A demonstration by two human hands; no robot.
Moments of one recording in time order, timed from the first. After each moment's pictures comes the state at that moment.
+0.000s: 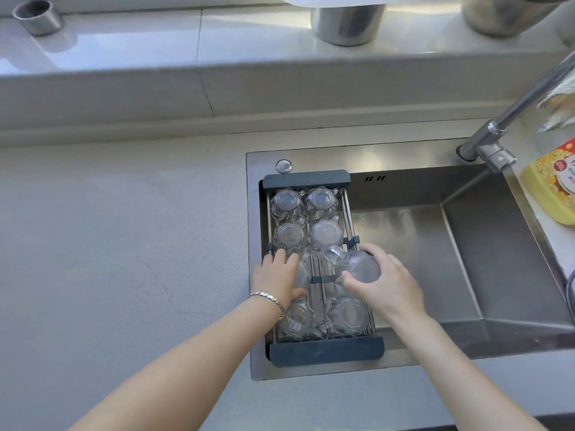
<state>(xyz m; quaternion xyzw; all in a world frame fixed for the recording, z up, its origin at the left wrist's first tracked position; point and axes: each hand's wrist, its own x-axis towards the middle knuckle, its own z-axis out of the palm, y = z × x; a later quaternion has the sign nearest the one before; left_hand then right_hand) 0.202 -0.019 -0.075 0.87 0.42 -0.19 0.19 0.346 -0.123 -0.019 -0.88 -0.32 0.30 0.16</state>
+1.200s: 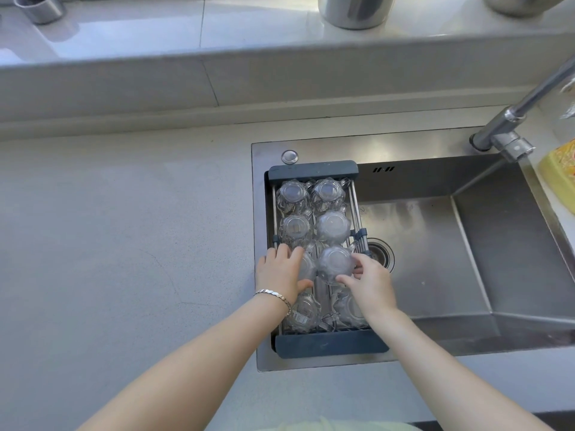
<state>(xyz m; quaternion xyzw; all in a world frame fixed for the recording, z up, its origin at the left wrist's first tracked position) 0.197 -0.024 -0.084 0.86 0.44 -0.16 0.18 0.328 -0.116 -0.077 -0.86 -0.29 0.34 0.22</state>
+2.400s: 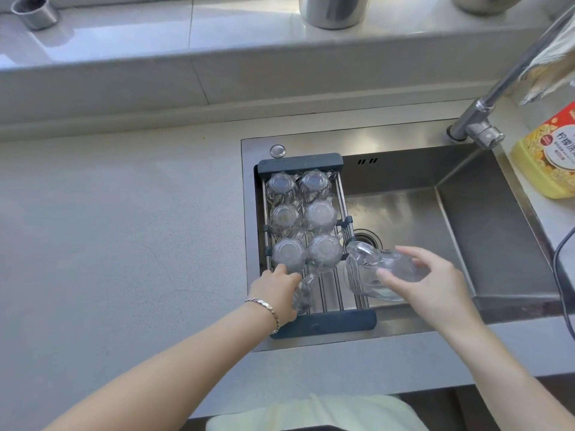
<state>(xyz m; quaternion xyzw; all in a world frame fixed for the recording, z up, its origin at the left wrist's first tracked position) 0.179 -0.067 -0.053 0.86 0.37 -0.28 0.22 0.359 -0.188 0.025 -0.87 -0.26 0.30 0.28</state>
